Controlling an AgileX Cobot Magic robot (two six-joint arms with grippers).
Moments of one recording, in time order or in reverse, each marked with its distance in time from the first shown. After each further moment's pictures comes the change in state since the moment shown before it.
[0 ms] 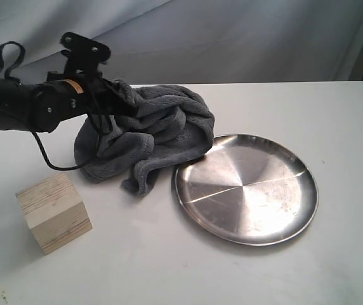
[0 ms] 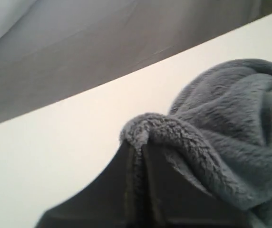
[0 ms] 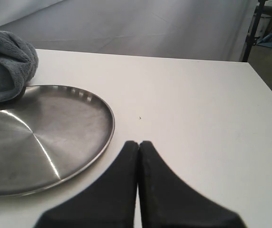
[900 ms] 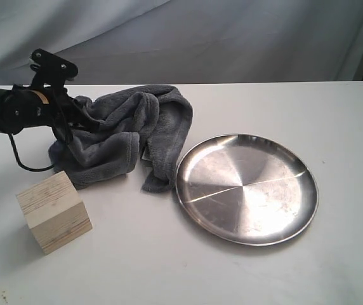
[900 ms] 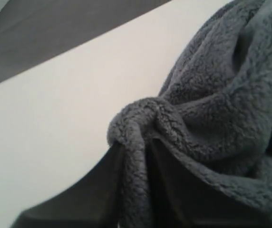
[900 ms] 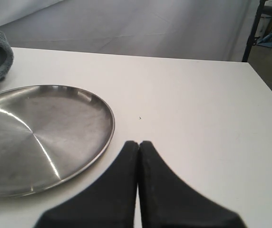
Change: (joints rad) left arm 0.163 0.055 0.000 0.156 0.111 0.015; right arm 0.000 0.000 0.000 0.000 0.000 0.000
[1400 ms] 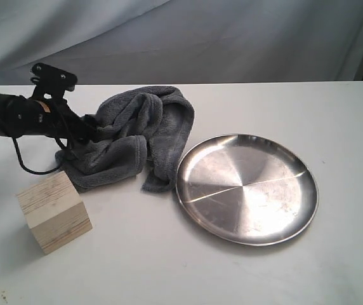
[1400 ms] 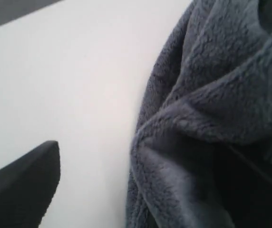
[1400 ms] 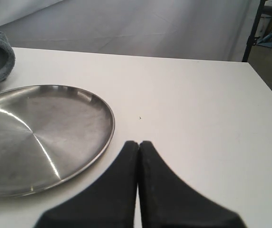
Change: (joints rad) left arm 0.002 0.021 0.000 -0.027 0.073 -0.058; right arm 0.000 0.000 0.000 0.000 0.000 0.000
